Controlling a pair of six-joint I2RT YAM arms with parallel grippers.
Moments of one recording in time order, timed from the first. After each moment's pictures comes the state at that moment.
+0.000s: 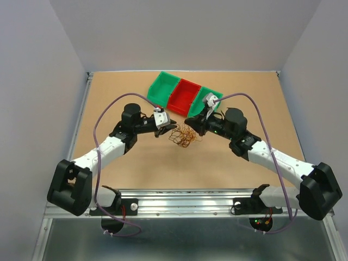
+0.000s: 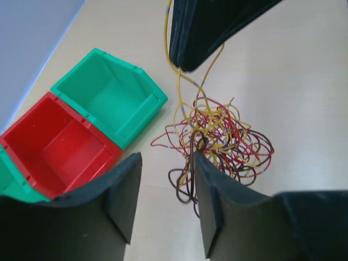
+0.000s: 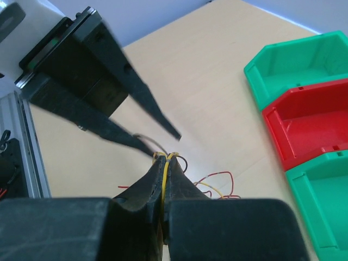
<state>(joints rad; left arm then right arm) -0.42 1.28 0.71 0.32 0.89 0.46 0.66 1.21 0.77 0.39 -0.38 0.14</state>
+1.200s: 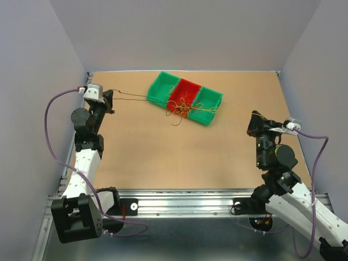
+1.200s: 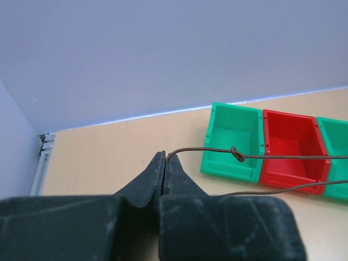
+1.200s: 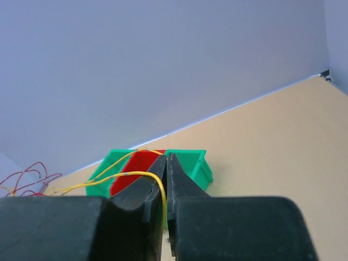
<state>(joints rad) 0.13 1.04 0.66 0.53 0.36 -0.05 0.66 0.48 0.51 0.31 0.78 0.26</state>
